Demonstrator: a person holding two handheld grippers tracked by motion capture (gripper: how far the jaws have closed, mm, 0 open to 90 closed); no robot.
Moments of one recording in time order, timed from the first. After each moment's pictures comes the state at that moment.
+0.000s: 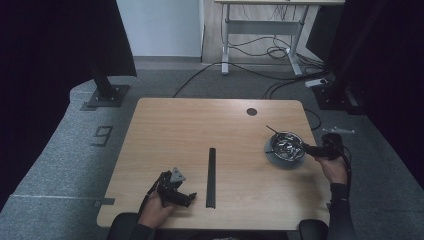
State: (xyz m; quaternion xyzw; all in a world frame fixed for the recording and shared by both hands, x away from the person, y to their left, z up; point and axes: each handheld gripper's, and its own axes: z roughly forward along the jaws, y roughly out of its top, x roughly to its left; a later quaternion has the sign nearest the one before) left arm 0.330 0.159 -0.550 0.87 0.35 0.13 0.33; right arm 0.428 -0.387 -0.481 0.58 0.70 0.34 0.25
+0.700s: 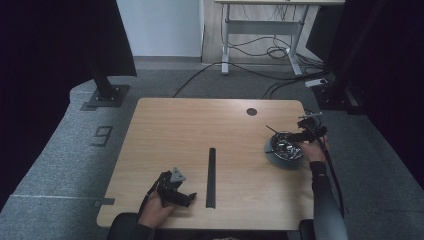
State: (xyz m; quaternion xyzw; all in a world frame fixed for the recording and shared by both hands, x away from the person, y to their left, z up) left arm 0.330 0.159 -0.550 0.87 0.35 0.13 0.33; right arm 0.499 -0.337 -0.486 0.58 0.73 0.22 0.29
